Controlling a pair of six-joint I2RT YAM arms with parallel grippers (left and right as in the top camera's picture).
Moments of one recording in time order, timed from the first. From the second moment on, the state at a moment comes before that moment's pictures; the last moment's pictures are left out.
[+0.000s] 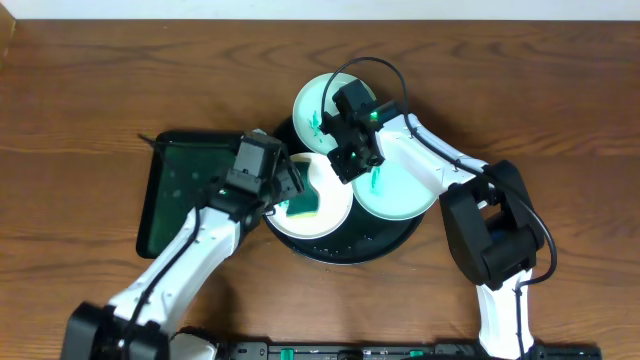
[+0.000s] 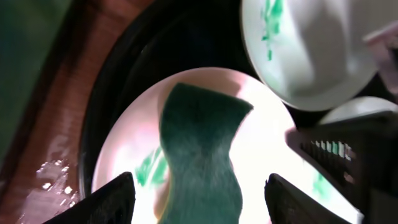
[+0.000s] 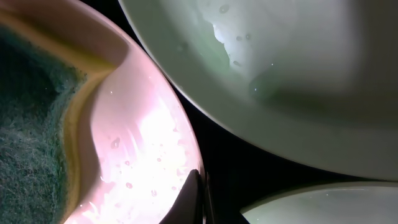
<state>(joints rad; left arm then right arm) -0.36 1.42 0.81 -0.36 0.02 -0.75 0.54 2.16 1.58 -0.78 -0.23 -0.01</state>
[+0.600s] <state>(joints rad) -0.41 1.65 0.81 -0.24 0.05 -0.75 0.54 2.16 1.58 -0.78 -0.23 -0.01</state>
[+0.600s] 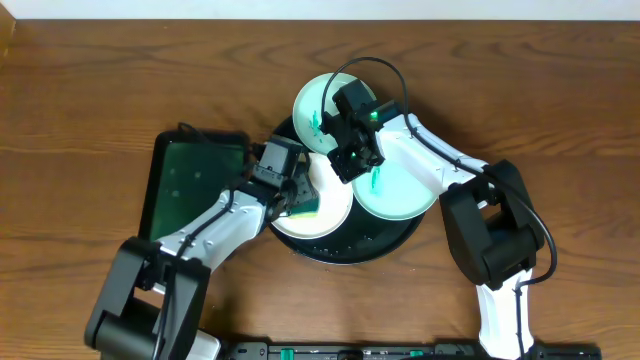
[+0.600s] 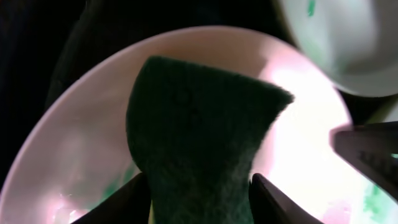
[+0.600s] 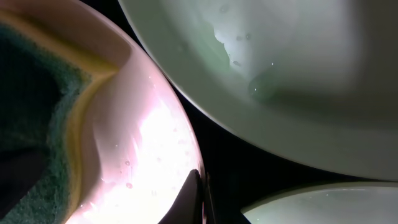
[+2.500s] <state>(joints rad) -0.43 1.57 0.83 -0.27 0.02 -0.64 0.54 2.16 1.57 -0.77 -0.22 -0.01</state>
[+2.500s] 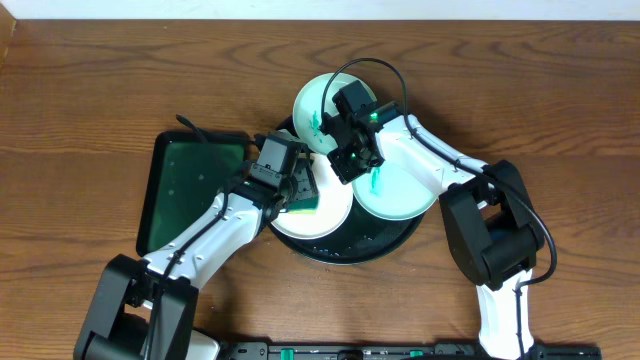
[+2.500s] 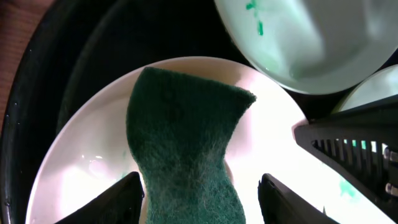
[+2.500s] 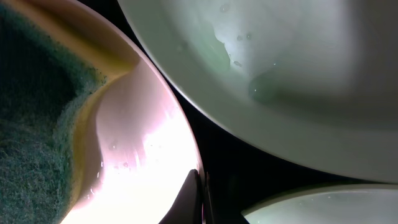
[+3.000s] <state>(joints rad) -0.46 1.66 0.83 -0.26 0.00 -0.64 0.54 2.16 1.57 -0.77 -0.22 -0.01</state>
